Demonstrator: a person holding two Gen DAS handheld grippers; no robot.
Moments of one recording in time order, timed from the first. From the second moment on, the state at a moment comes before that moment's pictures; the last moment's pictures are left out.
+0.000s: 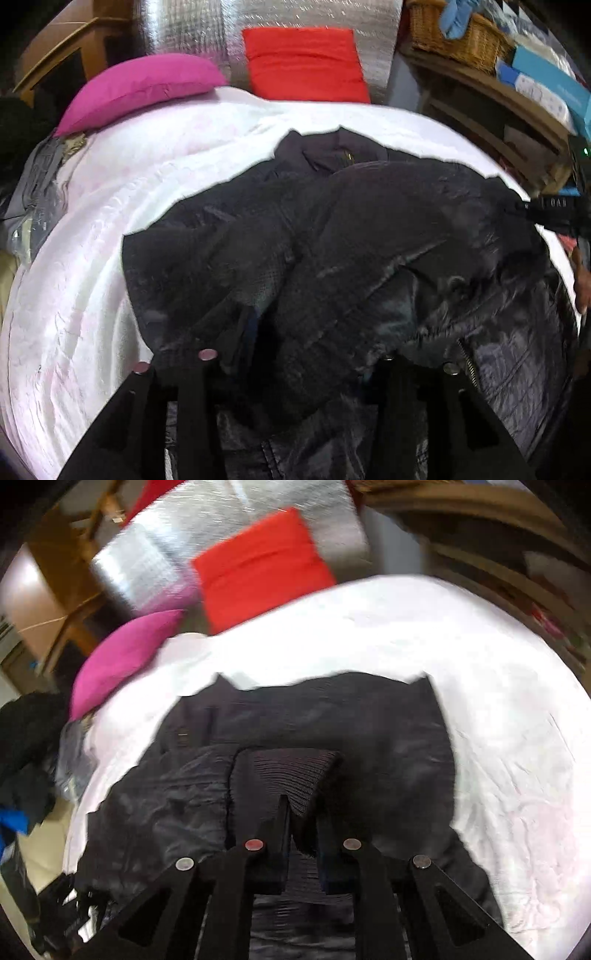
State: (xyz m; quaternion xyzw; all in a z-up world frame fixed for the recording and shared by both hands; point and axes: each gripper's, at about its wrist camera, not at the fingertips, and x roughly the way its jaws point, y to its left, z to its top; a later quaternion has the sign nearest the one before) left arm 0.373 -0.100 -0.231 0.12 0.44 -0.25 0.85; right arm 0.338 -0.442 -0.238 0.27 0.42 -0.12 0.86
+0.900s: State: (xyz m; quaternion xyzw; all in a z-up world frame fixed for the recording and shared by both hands) left arm 0.395 -0.031 -0.205 -0.01 0.42 -0.21 0.88; right arm 0.346 -0.435 -0.257 0.26 0.47 -0.07 0.84
